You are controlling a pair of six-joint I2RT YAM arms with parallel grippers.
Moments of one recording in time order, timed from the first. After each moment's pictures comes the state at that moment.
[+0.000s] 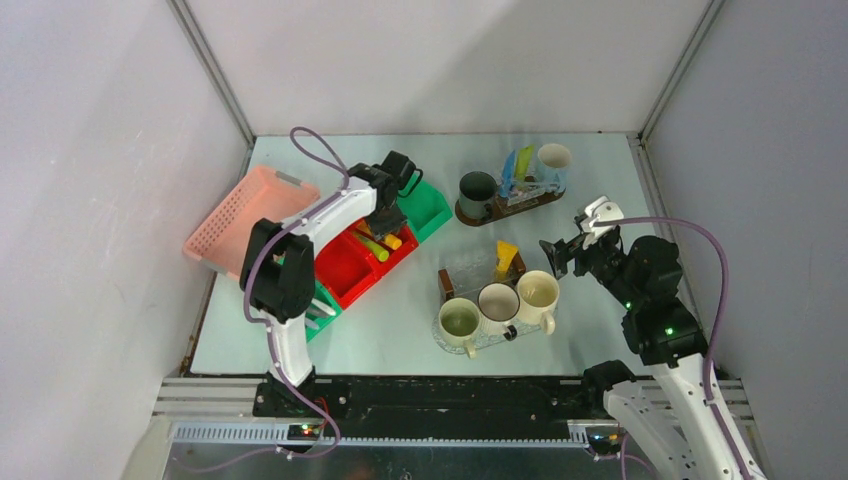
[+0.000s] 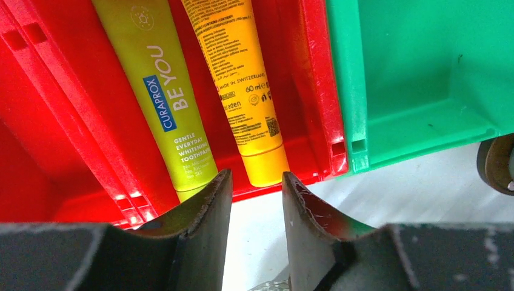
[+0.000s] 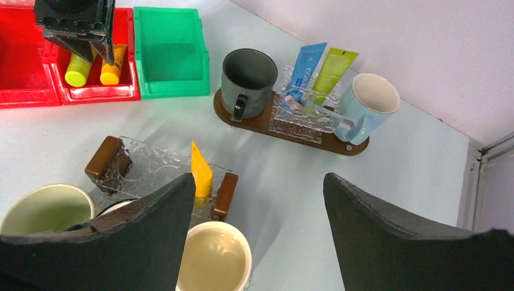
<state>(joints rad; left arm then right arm) -0.50 1.90 1.56 -0.95 -0.31 -1.00 0.28 0.59 0.78 -0.36 -0.24 -0.22</state>
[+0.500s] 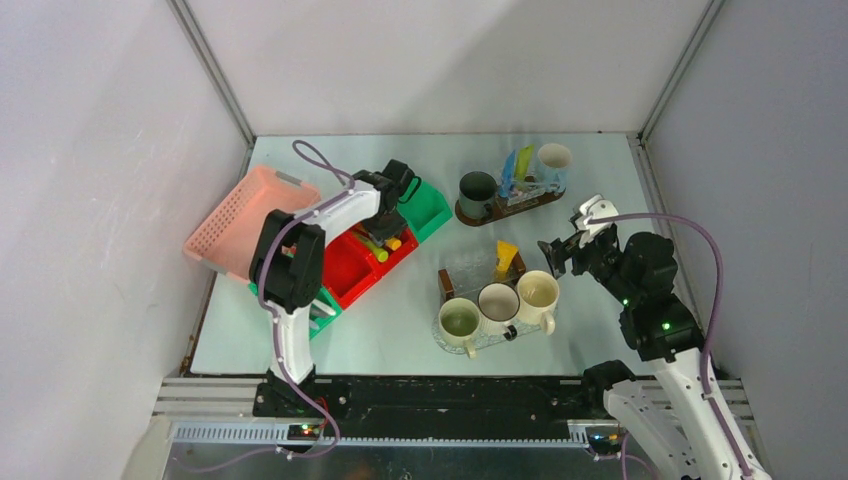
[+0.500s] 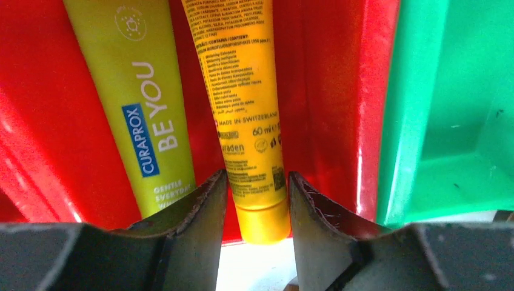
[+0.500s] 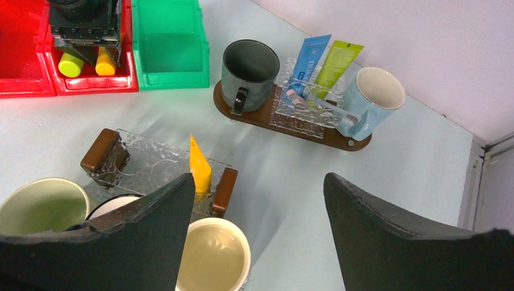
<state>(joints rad) -0.47 1.98 1.51 -0.88 -0.30 -1.11 0.29 0.62 0.78 -0.37 -0.24 -0.24</state>
